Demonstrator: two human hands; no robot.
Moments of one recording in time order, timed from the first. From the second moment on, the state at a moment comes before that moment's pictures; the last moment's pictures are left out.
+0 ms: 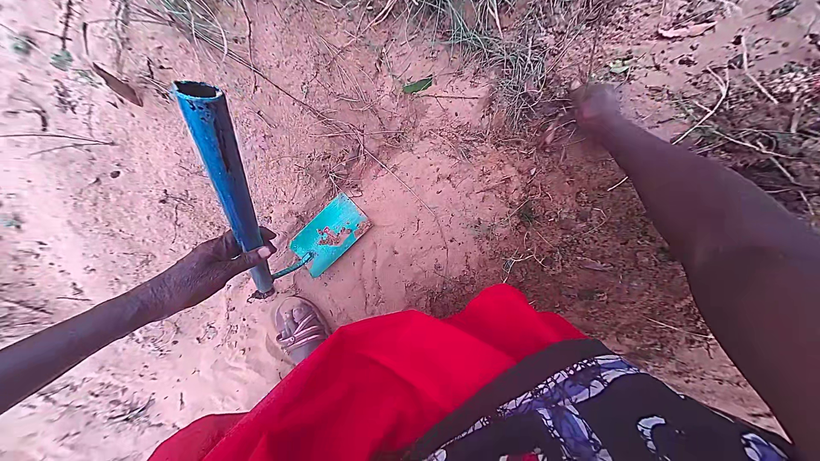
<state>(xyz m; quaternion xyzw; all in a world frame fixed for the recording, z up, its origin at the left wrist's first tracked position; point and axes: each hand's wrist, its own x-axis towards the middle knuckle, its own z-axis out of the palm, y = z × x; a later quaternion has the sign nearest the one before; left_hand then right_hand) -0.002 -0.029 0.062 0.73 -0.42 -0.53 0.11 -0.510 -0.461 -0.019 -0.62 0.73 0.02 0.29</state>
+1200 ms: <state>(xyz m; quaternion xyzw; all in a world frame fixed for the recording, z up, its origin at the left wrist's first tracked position) -0.021 -0.046 0.069 0.73 -0.40 -0.55 0.11 -0.503 -0.231 0.013 -0.80 0.44 0.37 0.18</state>
